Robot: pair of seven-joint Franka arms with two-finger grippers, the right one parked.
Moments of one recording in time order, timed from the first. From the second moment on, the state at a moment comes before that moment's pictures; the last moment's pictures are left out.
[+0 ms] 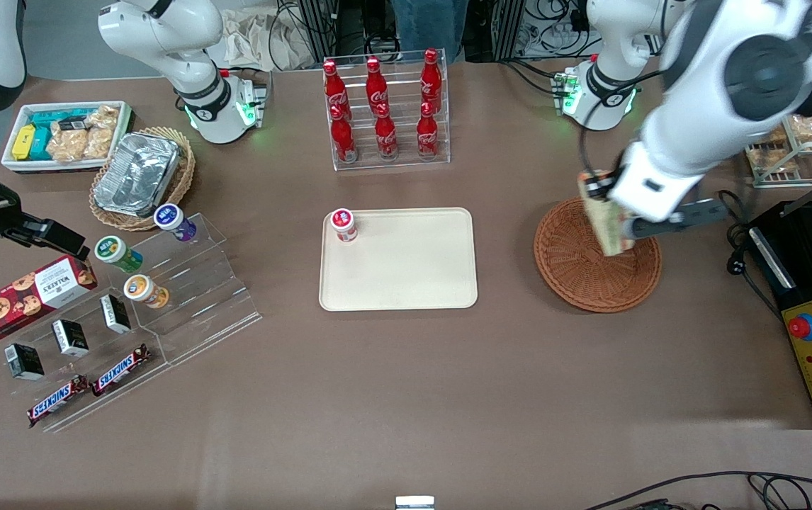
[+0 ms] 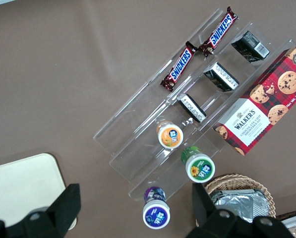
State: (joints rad) arm -0.19 0.12 -0.23 -1.56 -0.04 1.47 -0.59
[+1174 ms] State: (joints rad) arm -0.49 0.46 -0.25 -1.77 -0.03 2.13 -0.69
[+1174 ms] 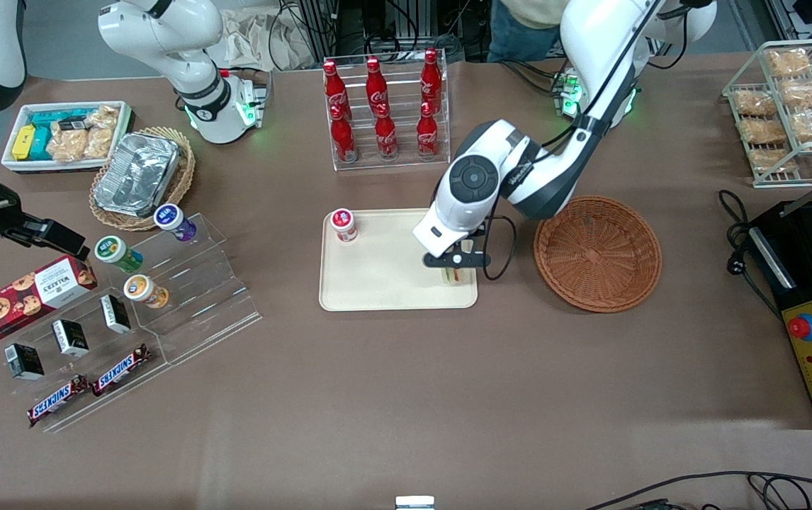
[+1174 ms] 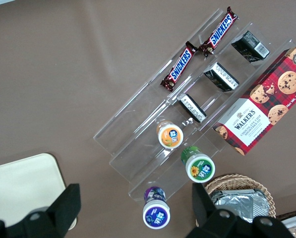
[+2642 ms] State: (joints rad) arm -0.02 0.09 -0.11 -1.74 0.04 1.73 -0.21
